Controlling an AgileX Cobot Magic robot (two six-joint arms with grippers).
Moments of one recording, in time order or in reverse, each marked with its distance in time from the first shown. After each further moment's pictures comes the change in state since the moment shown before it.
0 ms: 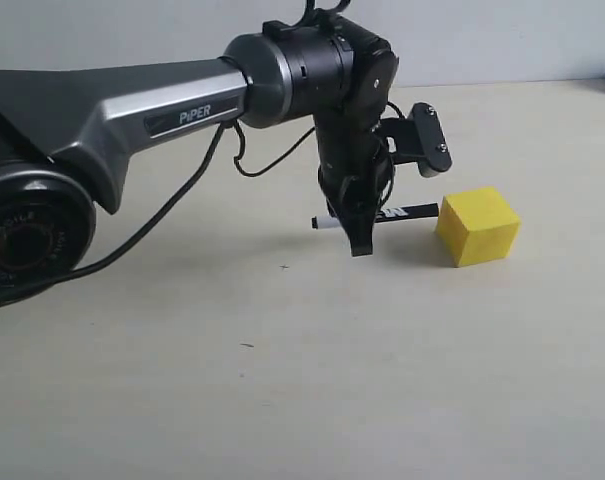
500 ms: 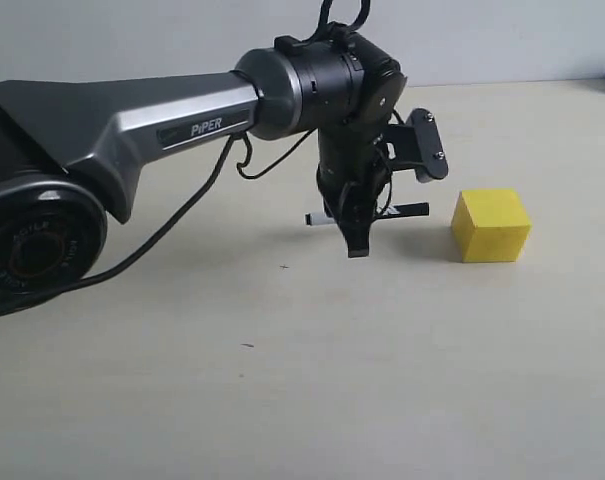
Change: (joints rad) left arm -0.016 0.017 0.000 0.098 -0.017 -0.068; right arm 0.000 0.000 0.000 0.000 0.000 0.000
